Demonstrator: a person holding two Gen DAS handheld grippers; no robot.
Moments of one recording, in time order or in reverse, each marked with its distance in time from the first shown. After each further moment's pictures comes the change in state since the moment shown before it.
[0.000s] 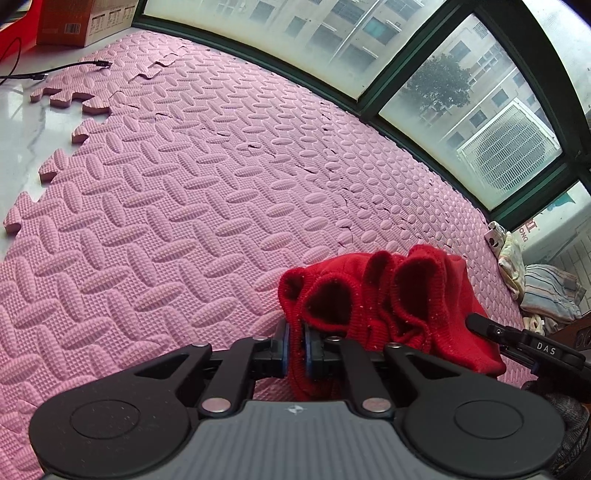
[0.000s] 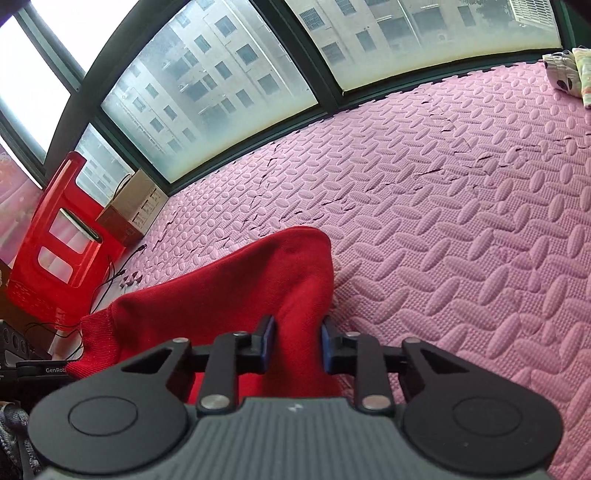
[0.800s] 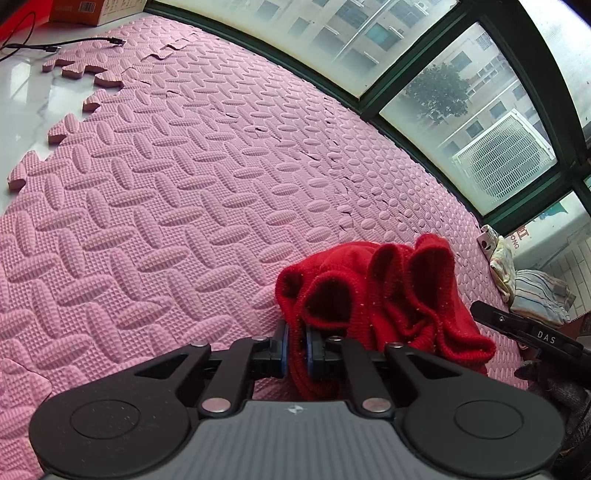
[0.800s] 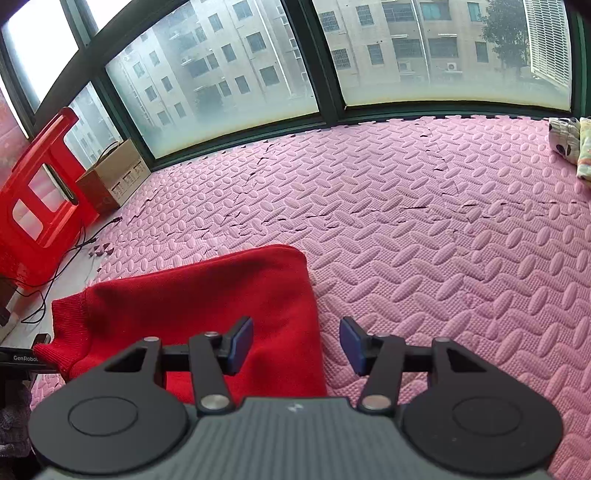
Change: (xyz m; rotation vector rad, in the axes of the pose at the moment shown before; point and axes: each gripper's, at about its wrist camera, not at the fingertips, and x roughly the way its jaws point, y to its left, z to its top) left arm 0.001 0.014 -0.022 -0.056 0.001 -0.041; right arm -0.006 0.012 0.013 -0.178 0.022 -0.123
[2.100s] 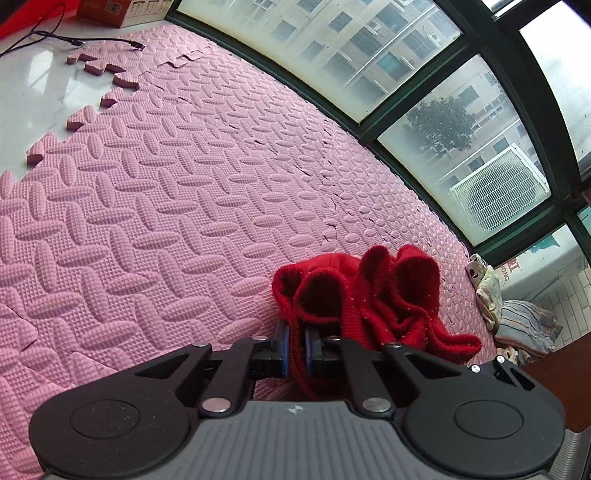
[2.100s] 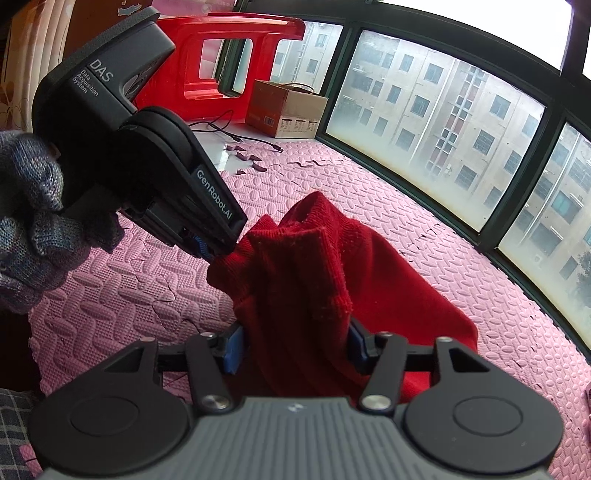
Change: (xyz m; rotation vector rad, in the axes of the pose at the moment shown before) left arm -0.017 -0.016 -0.021 -0.079 -0.089 -0.010; right arm -0.020 0.188 -0.102 -0.819 -0.084 0.007
